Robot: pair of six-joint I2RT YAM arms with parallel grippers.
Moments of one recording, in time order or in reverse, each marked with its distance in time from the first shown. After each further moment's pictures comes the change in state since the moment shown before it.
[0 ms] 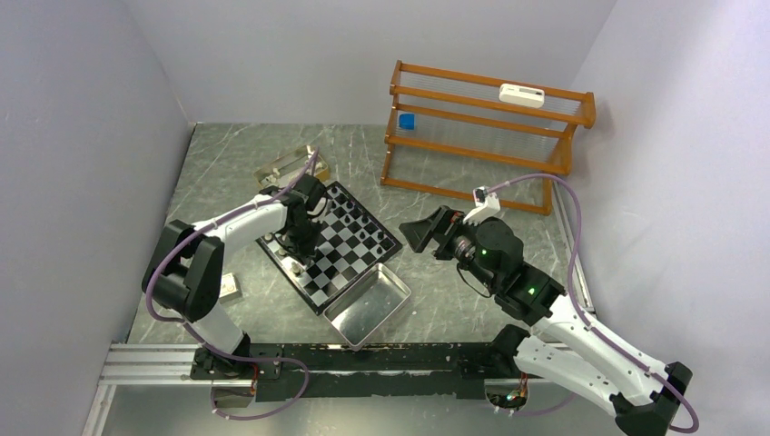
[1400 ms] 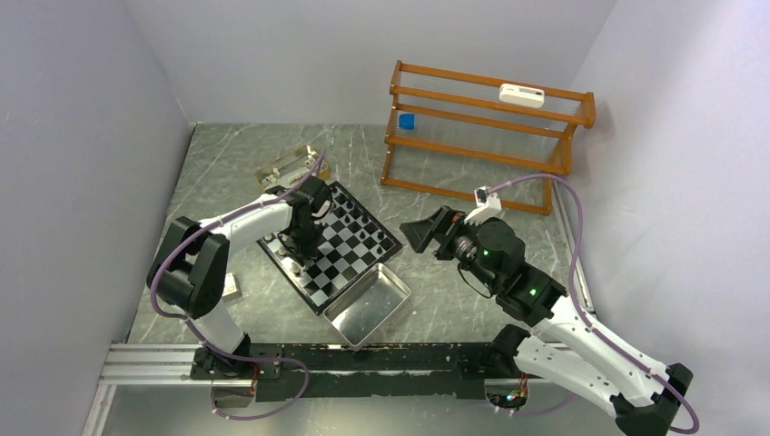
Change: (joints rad) left arm -0.027 0.029 0.017 -0.027 -0.047 0.000; right arm 0.000 -0.008 0.000 0.000 0.000 -0.003
